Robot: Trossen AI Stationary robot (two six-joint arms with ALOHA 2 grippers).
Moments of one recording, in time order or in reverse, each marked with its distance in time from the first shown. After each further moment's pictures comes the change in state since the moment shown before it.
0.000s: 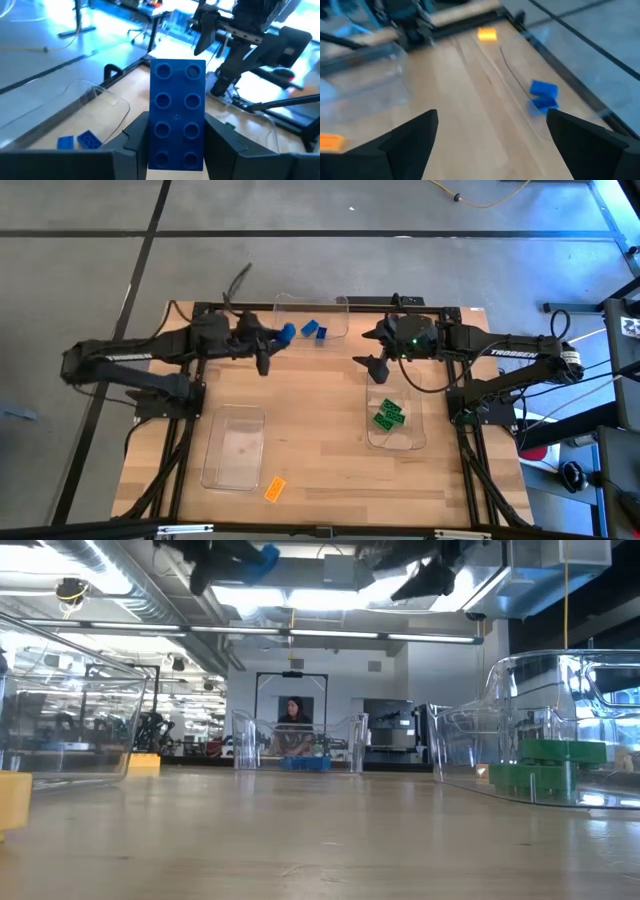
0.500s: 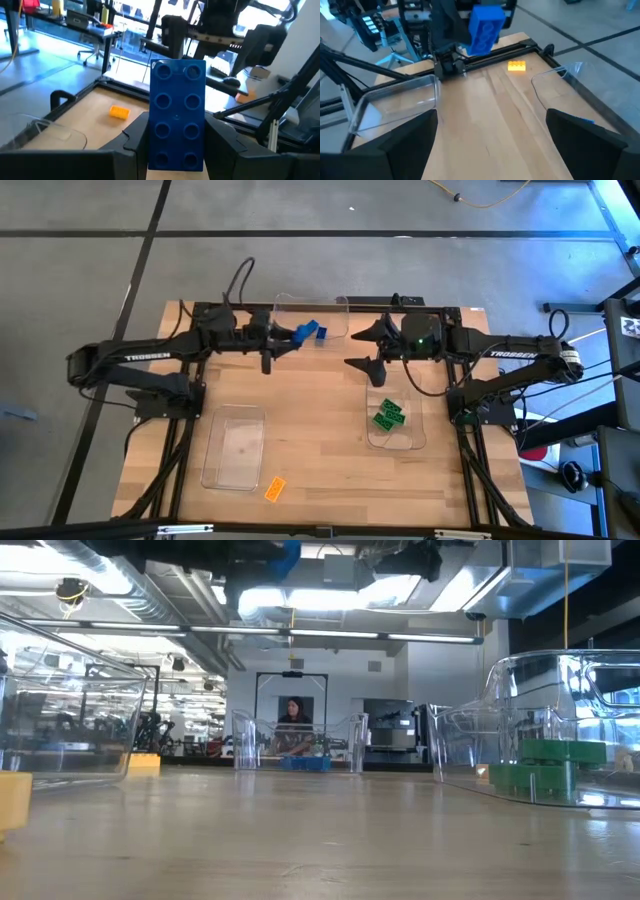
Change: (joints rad) left arm 0.136 0.116 -0.109 0.410 0.368 0.024; right arm 0.025 0.003 0.000 0.180 -0.082 0.015
